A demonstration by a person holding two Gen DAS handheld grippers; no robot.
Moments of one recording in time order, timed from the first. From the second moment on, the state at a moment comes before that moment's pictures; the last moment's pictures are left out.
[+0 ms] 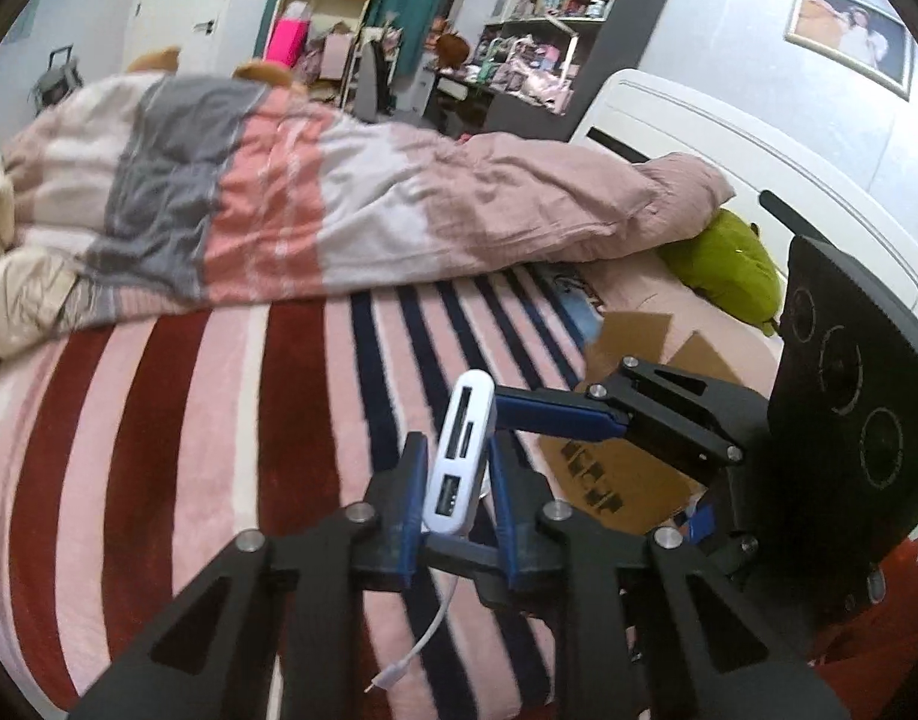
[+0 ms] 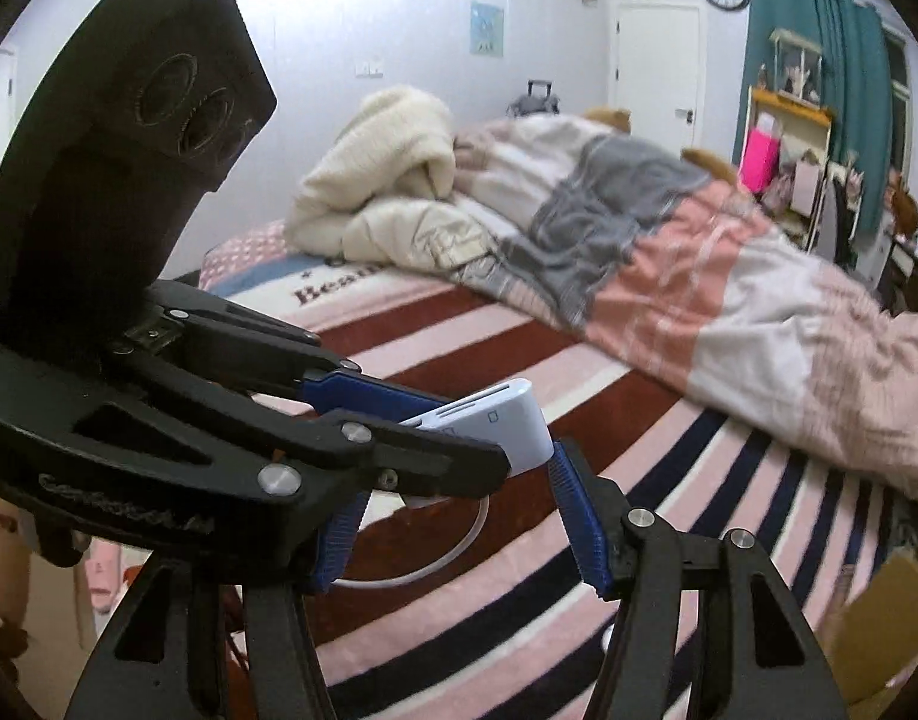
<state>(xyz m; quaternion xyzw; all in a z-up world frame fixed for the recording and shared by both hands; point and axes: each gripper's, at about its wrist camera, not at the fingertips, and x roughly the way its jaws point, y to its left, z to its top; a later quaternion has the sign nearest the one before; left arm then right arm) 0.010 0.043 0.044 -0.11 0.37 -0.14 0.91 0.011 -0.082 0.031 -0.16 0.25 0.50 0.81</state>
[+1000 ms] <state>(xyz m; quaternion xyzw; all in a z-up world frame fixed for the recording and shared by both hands) 0.145 -0.199 0.045 0.01 0.46 -0.29 0.84 0.106 -0.308 0.046 -0.09 0.33 0.33 0.88</state>
